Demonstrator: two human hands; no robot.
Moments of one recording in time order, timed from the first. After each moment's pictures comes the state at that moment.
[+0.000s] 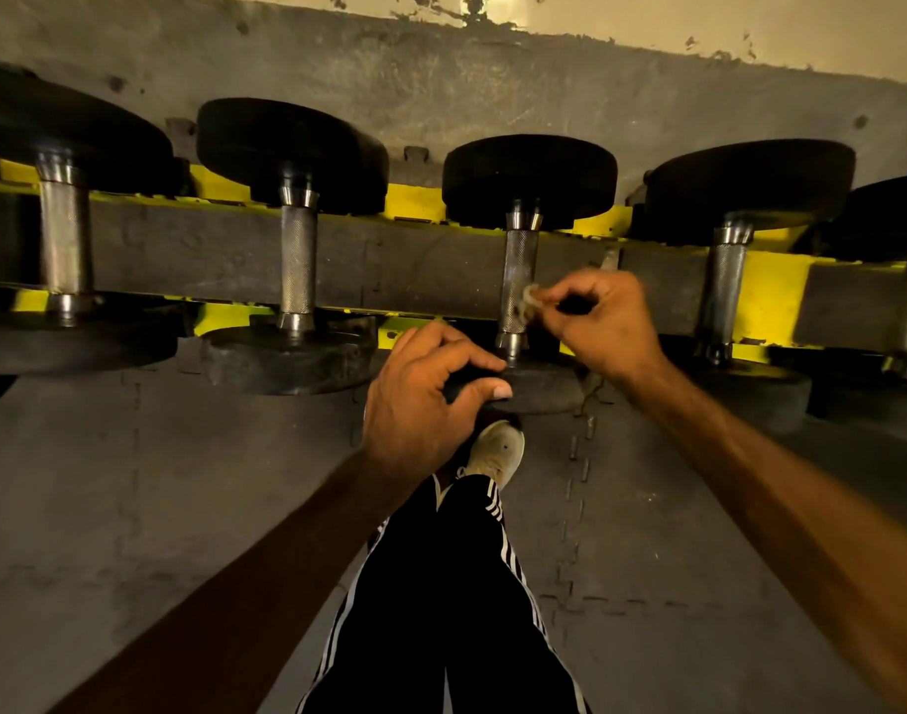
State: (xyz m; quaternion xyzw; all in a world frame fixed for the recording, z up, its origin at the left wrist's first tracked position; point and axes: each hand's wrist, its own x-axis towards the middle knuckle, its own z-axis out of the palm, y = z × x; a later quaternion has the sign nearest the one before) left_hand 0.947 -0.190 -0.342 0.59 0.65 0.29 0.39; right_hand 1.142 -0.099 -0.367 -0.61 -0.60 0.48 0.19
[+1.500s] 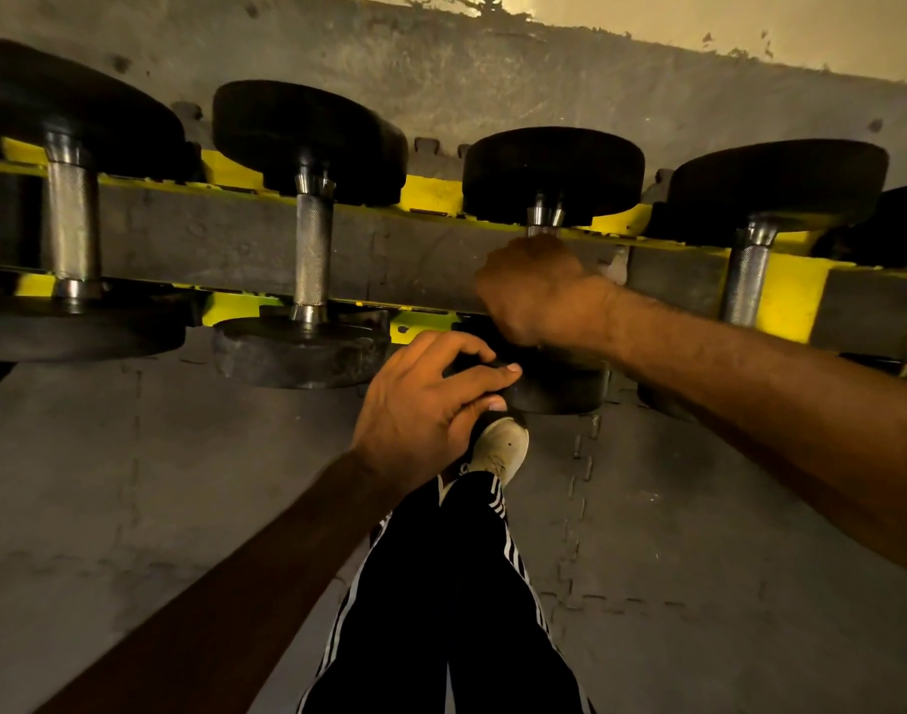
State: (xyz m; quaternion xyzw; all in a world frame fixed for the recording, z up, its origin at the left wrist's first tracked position) left_hand 0.923 -0.200 -0.351 0.74 0.56 0.25 0.28; right_hand 1.046 -0.057 -0.318 -0.32 -0.88 0.14 -0.33
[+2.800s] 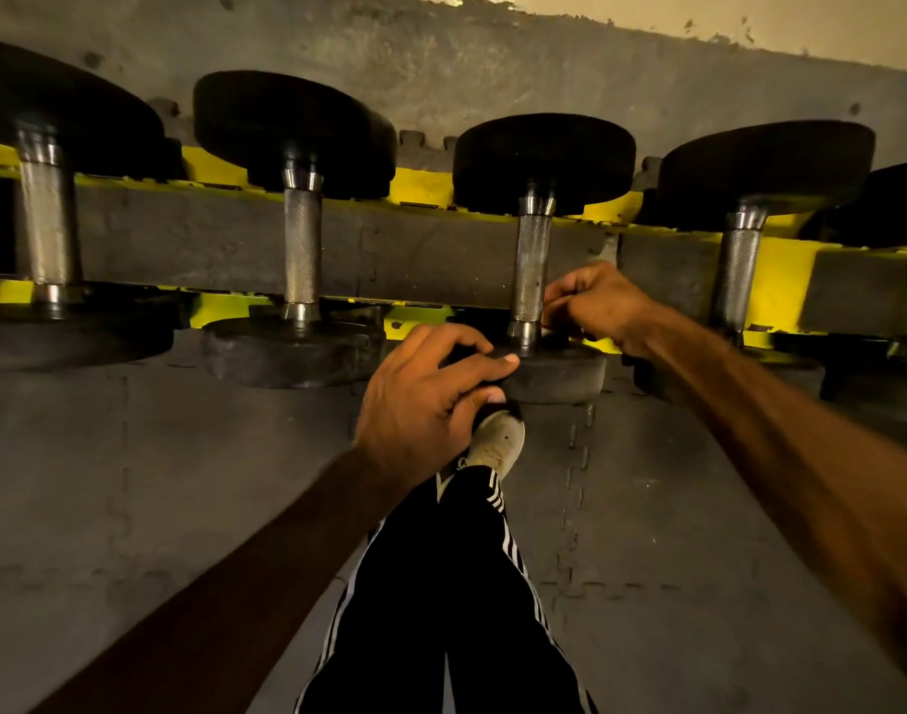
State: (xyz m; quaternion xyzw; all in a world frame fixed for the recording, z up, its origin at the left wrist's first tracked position) left_hand 0.928 -0.202 -0.353 0.71 0.57 0.28 0.30; right_hand 1.132 -0.073 -0.377 -0.67 -0.45 0.58 -0.07
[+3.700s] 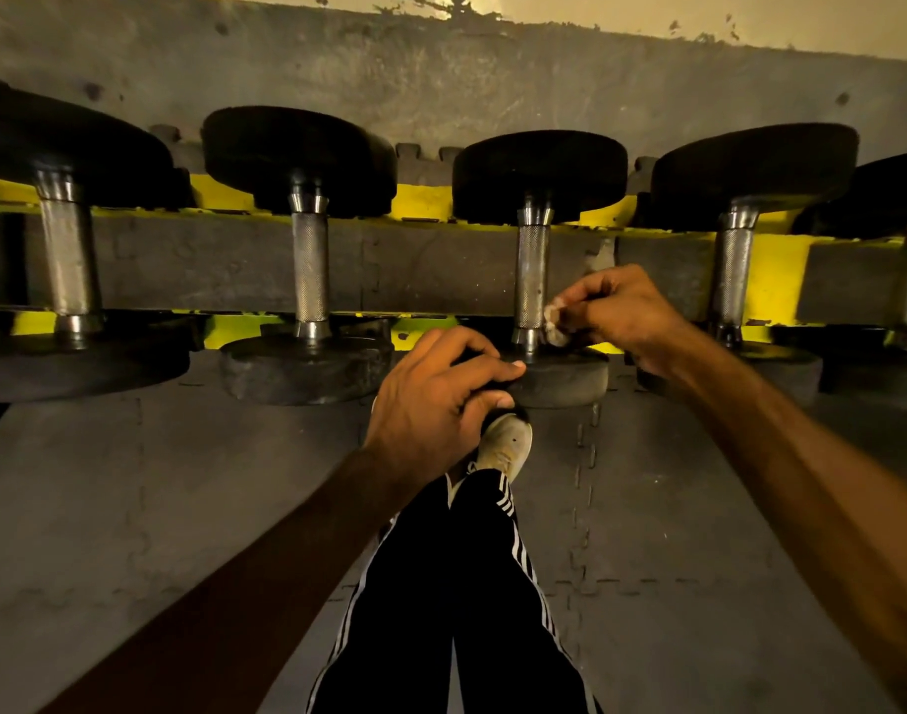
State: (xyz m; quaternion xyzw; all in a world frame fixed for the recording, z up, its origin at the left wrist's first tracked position) left_hand 0.922 -0.191 -0.344 0.71 0.56 0.26 0.34; right_hand 1.137 -0.087 -0.356 -0.71 -0.39 0.58 0.05
